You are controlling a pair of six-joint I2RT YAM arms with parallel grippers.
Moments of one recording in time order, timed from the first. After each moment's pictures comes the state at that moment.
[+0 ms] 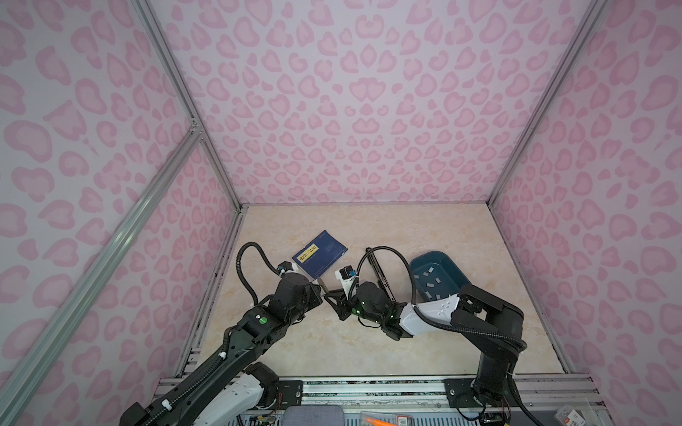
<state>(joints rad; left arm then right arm) -0.60 0.85 0.61 -0.47 -0.13 -0.94 1.05 1.85 0.84 0.67 0.00 0.49</state>
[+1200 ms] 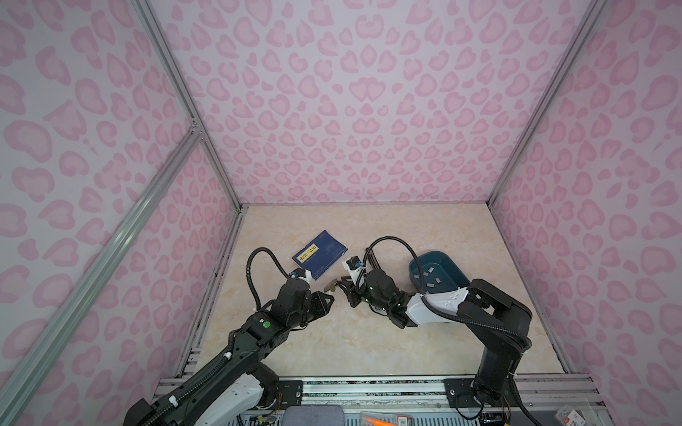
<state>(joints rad) -0.60 0.85 0.54 -0.37 0.14 -0.93 0.94 1.80 0.83 0.60 0.00 0.25</state>
